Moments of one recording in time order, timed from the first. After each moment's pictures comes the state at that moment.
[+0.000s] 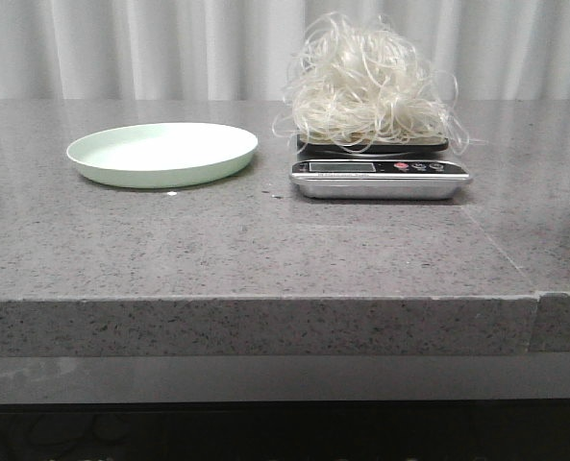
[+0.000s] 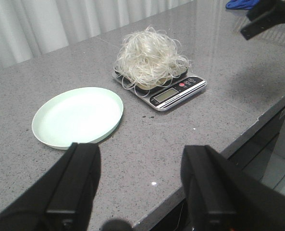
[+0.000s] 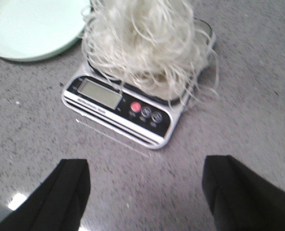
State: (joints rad) left arm -0.68 0.41 -0.77 0.02 0.73 0.08; right arm 0.33 1.10 -1.05 0.12 0.70 -0.10
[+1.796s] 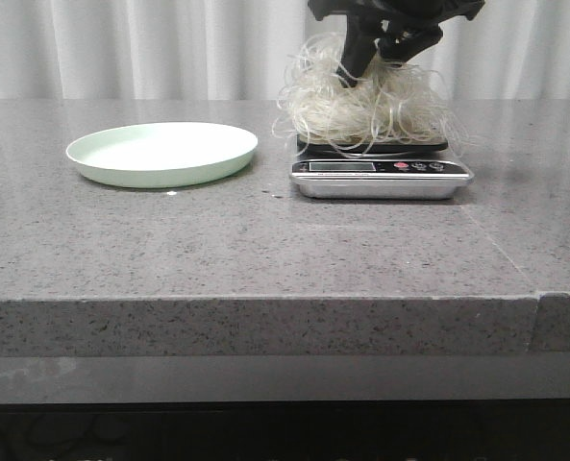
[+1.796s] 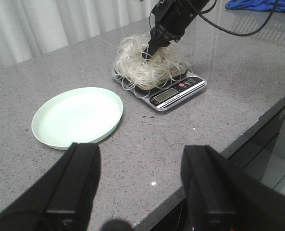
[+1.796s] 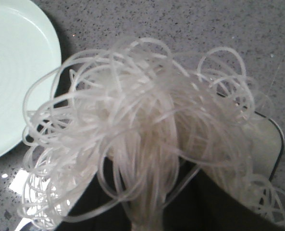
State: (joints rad) left arm -0.68 0.41 -0.77 0.02 0.73 0.08; right arm 0.36 1.85 -1.67 0.13 0.73 -0.11
